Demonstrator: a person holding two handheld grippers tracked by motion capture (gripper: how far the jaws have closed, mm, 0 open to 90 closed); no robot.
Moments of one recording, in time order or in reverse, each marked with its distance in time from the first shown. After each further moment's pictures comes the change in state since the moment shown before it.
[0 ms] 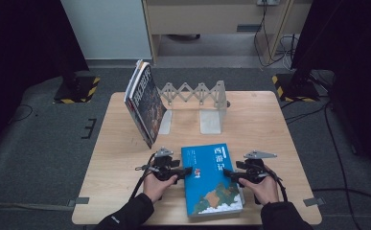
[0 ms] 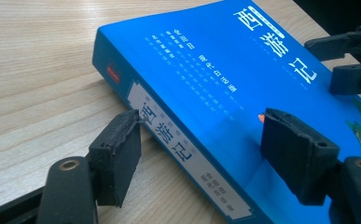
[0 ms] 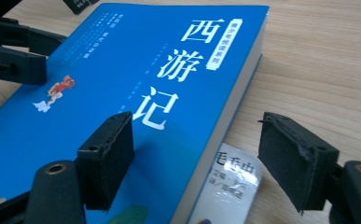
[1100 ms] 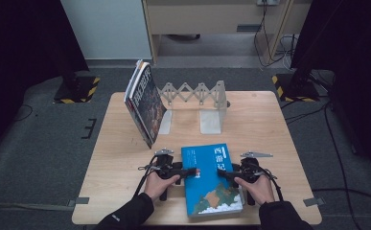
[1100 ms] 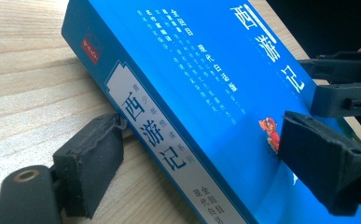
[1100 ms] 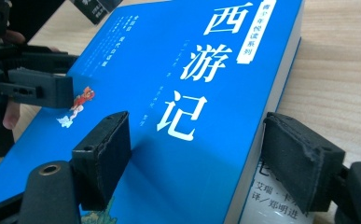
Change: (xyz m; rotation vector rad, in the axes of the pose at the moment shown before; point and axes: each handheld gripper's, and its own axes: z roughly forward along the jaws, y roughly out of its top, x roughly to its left) left arm 0.011 -0.007 0.018 0.001 -0.117 -0.142; right arm 0.001 -0.004 0.017 0.004 0.101 0.133
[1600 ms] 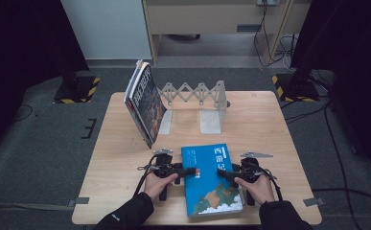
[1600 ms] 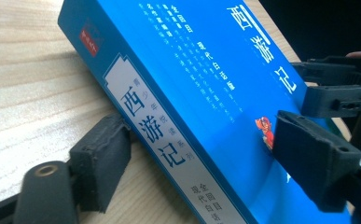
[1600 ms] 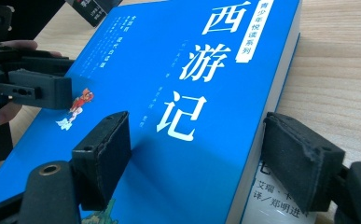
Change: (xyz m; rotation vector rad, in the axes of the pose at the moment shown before) left arm 0.003 0.001 -0.001 0.017 -0.040 -0.038; right arm 0.001 0.000 0.000 -0.002 -0.007 0.004
